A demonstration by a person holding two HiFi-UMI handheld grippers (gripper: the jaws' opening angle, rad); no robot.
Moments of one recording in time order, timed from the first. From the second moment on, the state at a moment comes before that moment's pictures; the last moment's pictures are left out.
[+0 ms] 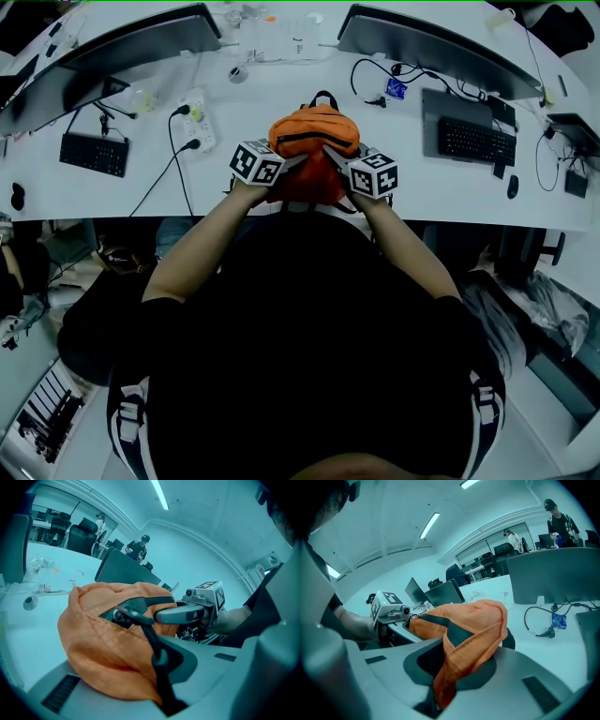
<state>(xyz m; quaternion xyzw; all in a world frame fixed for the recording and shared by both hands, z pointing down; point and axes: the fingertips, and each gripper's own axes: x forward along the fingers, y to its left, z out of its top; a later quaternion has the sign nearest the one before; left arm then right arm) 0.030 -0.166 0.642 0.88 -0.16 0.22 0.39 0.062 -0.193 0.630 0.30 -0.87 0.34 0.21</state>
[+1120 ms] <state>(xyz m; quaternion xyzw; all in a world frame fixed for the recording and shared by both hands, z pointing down) 0.018 -0.200 0.695 0.86 -0.16 0.23 0.42 0.059 -0.227 0.695 0.31 -0.84 0.38 0.22</state>
